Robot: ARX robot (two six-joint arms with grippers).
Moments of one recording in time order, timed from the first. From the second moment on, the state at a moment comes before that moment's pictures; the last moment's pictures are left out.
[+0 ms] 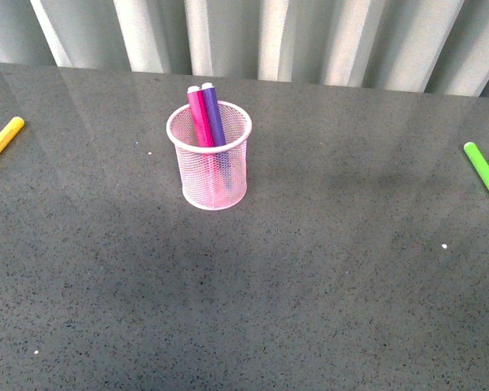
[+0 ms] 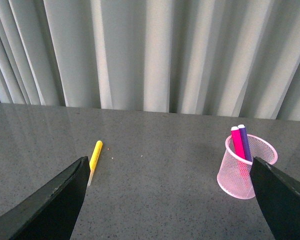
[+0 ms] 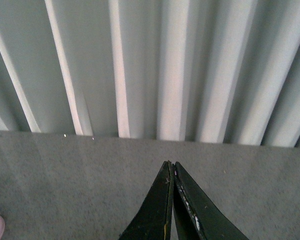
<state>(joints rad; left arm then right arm) 0.00 0.00 0.01 0.00 0.00 0.00 0.12 1.31 0.20 1.11 0.11 0.00</state>
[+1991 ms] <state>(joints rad) 0.00 0.00 0.01 0.00 0.00 0.00 0.00 0.04 0.02 0.01 0.00 0.00</state>
